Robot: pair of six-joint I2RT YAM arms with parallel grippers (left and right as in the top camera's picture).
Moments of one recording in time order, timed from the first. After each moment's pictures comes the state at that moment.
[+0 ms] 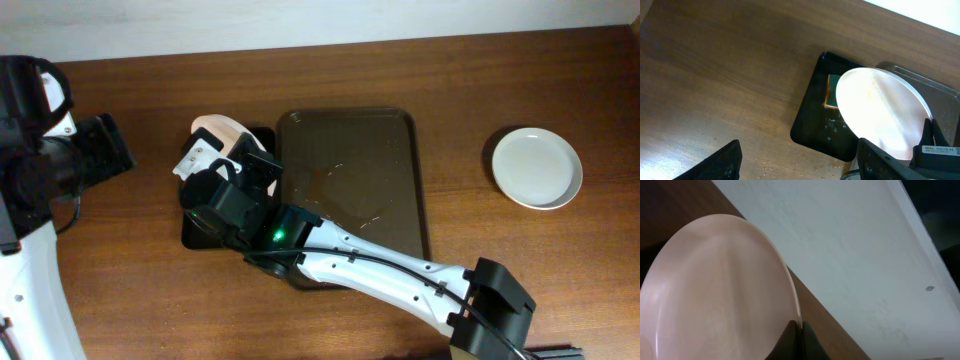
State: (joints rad) left arm 0.10 1.52 2.18 -1.61 -0.06 -0.25; right arm 1.04 1.87 1.58 -0.23 0.92 -0.41
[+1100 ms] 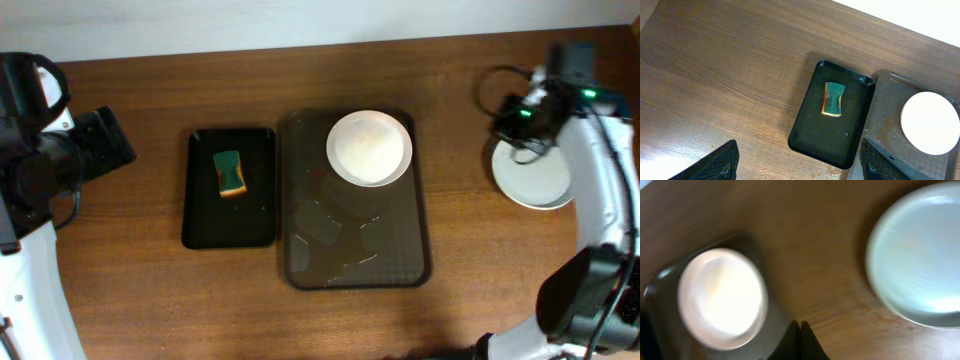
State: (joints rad) left arm 0.10 1.52 2.18 -1.57 -0.06 -0.25; right arm -0.23 1.72 1.56 -0.98 -0.15 0.34
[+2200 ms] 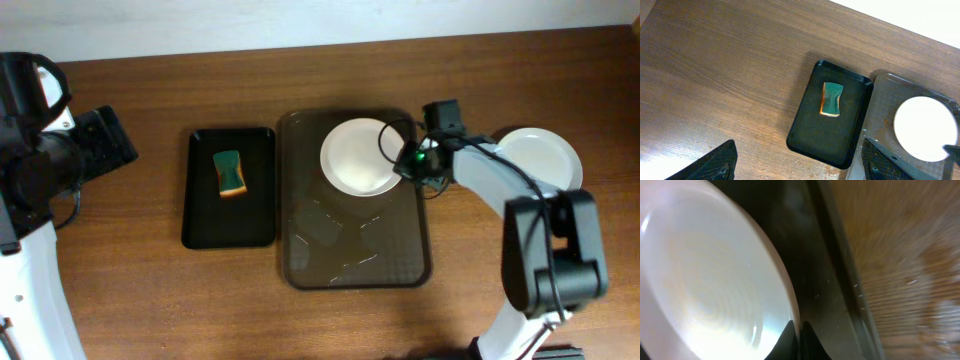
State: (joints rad) left arm 0.10 1.52 2.18 -1.57 -0.05 -0.25; right arm 0.07 1.87 1.16 -0.46 -0.23 0.57
